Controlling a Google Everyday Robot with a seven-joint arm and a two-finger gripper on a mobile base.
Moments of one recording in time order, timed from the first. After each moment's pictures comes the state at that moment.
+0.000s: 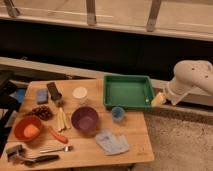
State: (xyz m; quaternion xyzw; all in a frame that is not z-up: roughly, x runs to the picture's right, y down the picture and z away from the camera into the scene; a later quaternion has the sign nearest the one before) arm 0.322 0.078 0.736 -0.23 0.16 0.66 0.70
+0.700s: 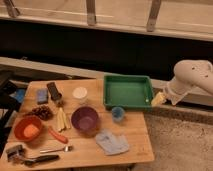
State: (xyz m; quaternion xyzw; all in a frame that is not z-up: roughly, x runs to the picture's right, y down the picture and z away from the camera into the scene) arm 0.320 0.080 0.735 -0.24 0.16 0.65 0.70
